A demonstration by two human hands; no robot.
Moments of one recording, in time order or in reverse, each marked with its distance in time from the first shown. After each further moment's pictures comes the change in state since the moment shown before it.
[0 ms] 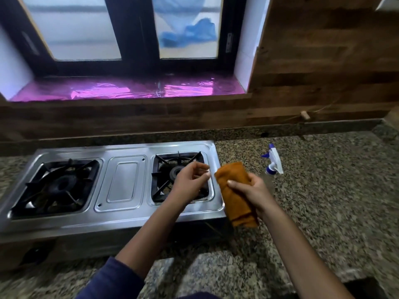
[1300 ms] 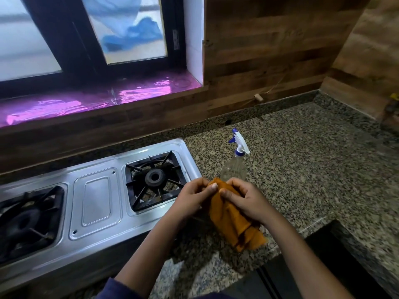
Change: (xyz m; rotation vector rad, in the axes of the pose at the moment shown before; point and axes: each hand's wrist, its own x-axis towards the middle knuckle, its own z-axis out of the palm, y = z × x) left_hand -0.031 -0.012 0.041 -0.108 -0.464 -0.007; right_hand -0.073 0.031 -0.026 -0.227 -0.079 -0.350
